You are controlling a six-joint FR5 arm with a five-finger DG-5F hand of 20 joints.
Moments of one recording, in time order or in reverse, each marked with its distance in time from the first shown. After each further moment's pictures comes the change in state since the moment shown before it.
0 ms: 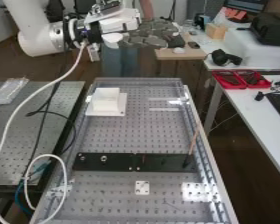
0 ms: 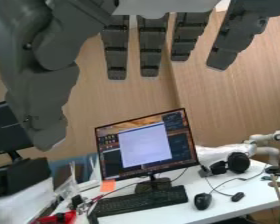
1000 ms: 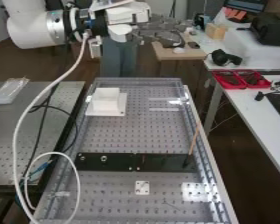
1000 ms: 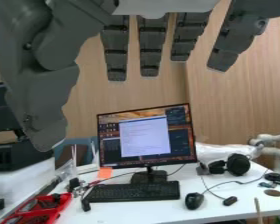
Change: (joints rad) arm -0.132 -0.031 0.151 -0.195 -0.207 -0.055
